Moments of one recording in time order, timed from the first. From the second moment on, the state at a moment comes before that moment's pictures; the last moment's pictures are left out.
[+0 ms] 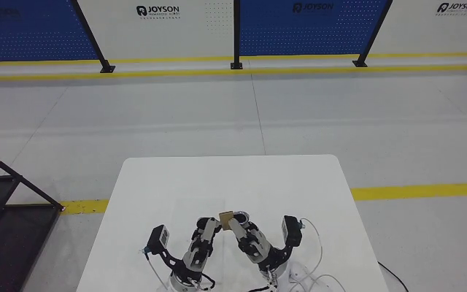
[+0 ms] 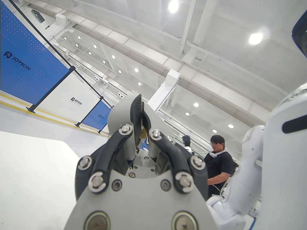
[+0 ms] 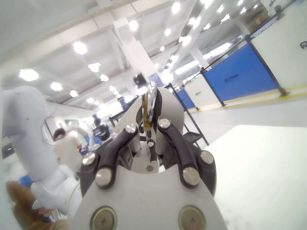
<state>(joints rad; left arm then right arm) 1.88 -1.24 -1.07 -1.69 0.82 -0.87 0.77 -1.64 -1.30 0.88 -1.57 -0.89 -0.84 -0.63</state>
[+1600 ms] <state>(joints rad) 1.89 -1.19 -1.16 -1.67 0.78 -1.01 0.57 -1.66 -1.28 0.93 -1.60 -0.83 -0.87 -0.50</state>
